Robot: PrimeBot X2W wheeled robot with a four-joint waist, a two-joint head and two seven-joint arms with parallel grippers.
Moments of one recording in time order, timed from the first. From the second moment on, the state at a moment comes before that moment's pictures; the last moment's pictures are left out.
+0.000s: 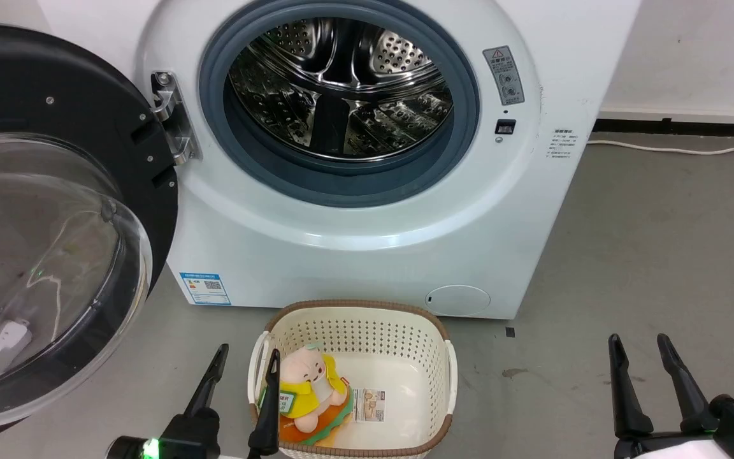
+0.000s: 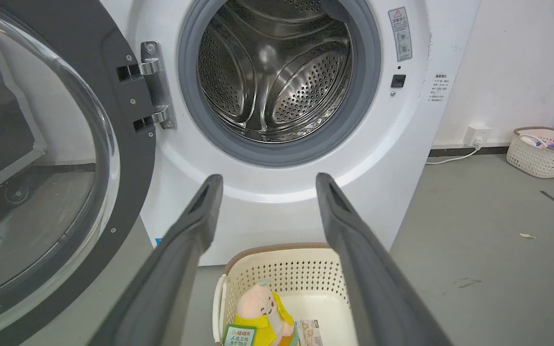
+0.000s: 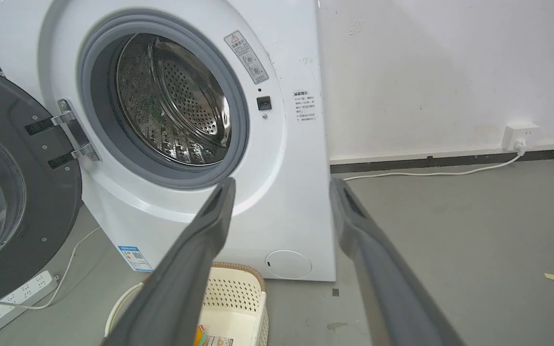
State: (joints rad) left arm 0.08 0.06 -0.14 0.05 -0.05 0.01 -0.26; right arm 0.08 -0.05 -0.05 0.05 0.22 0.13 -0.26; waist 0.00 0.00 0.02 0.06
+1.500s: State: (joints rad) left arm 0.08 0.06 -0.10 0.04 -0.05 0.00 -0.19; right arm 0.07 -0.05 -0.04 0.04 0.17 0.13 -0.19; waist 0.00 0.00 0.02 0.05
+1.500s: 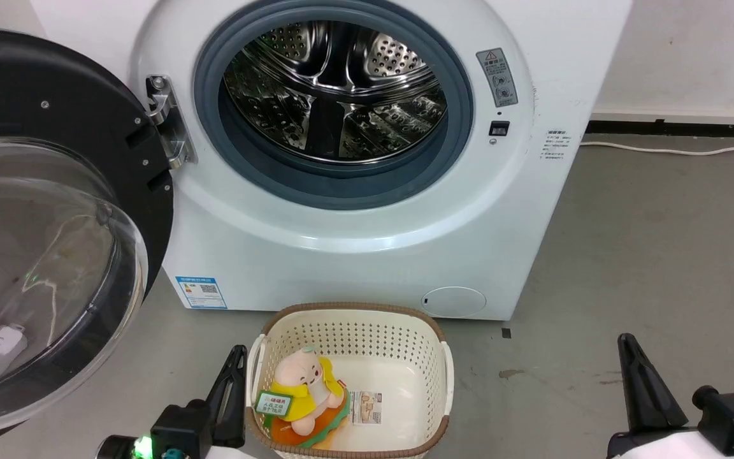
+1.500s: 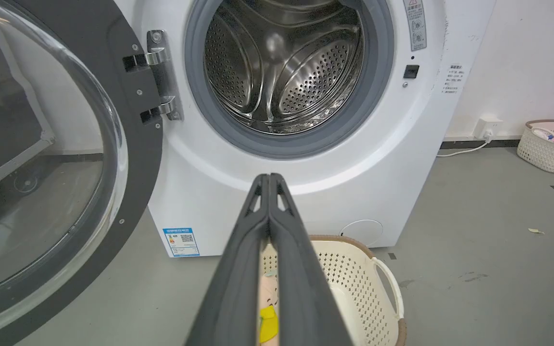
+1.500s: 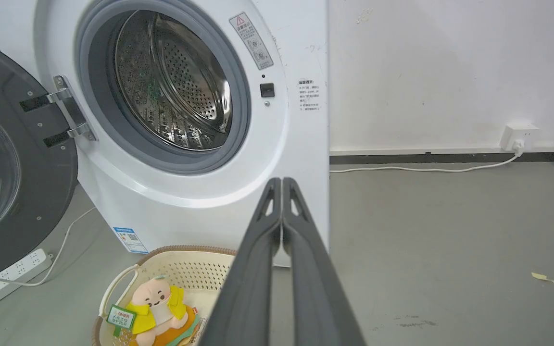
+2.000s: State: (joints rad) left arm 0.06 0.05 -0.08 0.04 -0.04 0.00 -0.16; right arm 0.07 -0.05 -0.03 0.04 0.15 0.13 -0.17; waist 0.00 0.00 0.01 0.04
